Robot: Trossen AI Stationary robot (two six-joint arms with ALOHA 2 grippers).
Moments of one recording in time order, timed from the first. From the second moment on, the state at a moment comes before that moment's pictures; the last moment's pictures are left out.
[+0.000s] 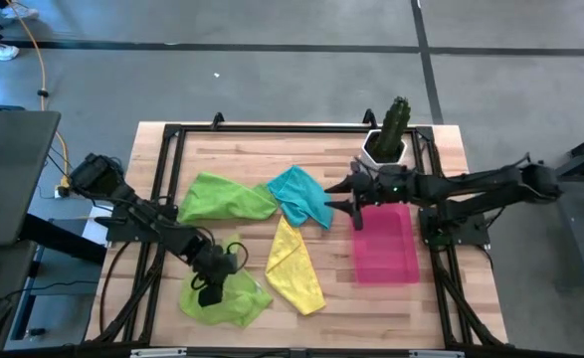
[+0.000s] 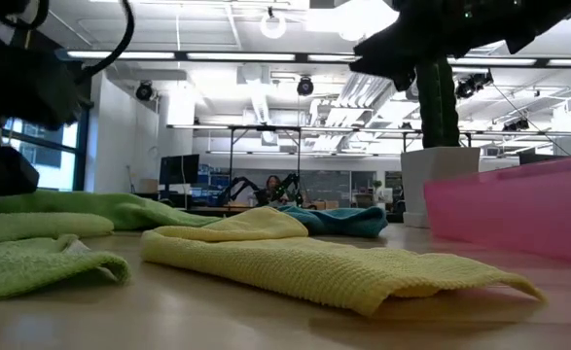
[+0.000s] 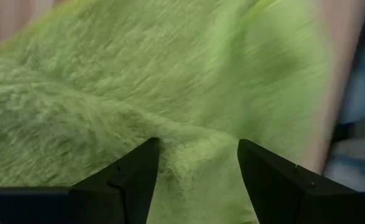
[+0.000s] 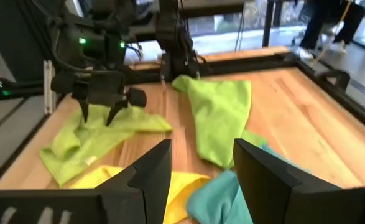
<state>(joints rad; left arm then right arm) -0.47 1.48 0.60 -0.25 0.22 -0.83 -0.05 1.12 0.60 0.27 -0.04 0.08</state>
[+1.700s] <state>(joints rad) 0.34 1.45 0.49 -0.53 -0.74 -0.71 0.00 1.18 0.60 0.31 0.19 0.10</state>
